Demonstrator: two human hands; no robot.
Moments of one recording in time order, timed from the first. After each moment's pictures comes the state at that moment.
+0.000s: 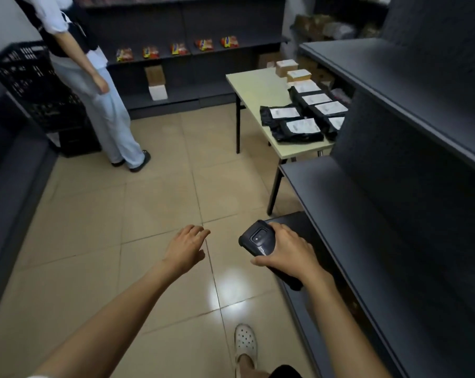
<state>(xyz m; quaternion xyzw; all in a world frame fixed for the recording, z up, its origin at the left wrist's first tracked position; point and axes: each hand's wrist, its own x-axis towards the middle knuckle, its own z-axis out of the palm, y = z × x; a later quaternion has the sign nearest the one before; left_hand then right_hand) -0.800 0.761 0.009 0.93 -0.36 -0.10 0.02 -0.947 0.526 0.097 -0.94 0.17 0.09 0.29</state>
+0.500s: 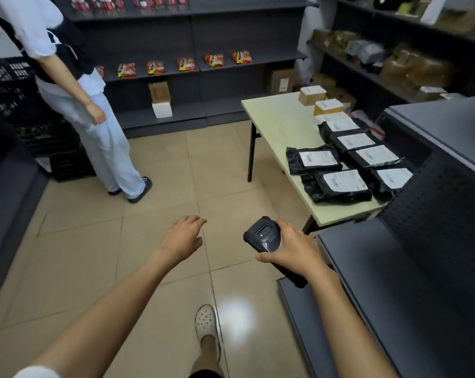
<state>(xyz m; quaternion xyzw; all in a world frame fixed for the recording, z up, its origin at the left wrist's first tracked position) -0.426 0.699 0.035 0.95 -0.31 -0.08 0.03 -0.586 0.463 0.103 -0.94 0.17 0.07 0.29</state>
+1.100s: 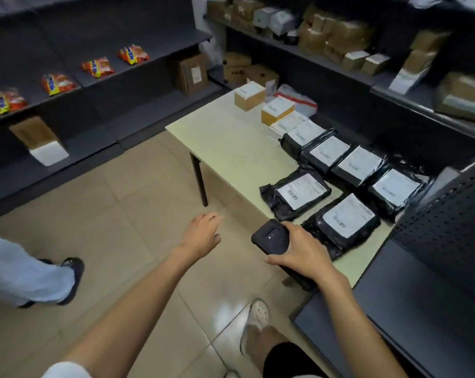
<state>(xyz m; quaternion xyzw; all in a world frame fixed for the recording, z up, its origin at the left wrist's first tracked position) -0.047 0.448 0.010 0.84 -0.51 -0.15 0.03 -0.279 0.329 0.082 -0.86 0.40 0.05 0.32</state>
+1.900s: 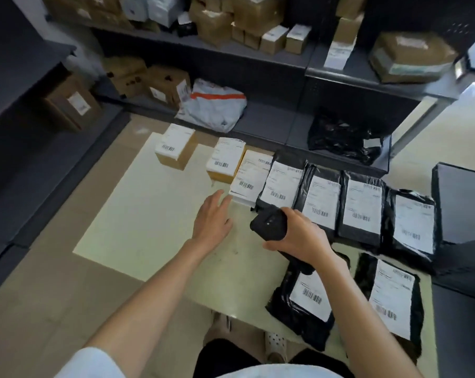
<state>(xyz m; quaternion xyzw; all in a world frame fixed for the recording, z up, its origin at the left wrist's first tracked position) 0.175 0.020 -0.023 0.72 -0.67 -0.14 0.07 -0.050 0.008 0.056 -0.74 0.60 0.04 0.30</state>
